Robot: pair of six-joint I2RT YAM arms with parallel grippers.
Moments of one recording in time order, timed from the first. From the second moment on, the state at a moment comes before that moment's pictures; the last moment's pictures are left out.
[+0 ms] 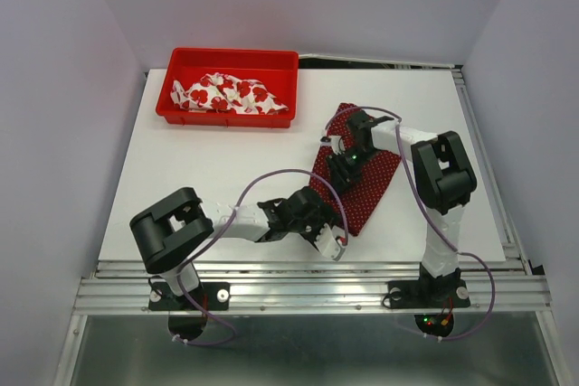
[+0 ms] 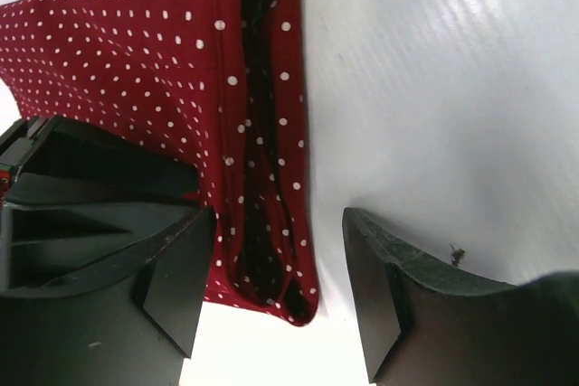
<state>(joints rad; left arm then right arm) -1.08 1.63 0.72 0.17 0.17 1.23 0.37 2.04 1.39 -0.84 -0.73 -0.23</state>
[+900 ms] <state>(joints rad) -1.08 1.70 0.73 0.21 0.19 1.22 0.37 2.08 1.38 -0.83 -0.83 -0.24</state>
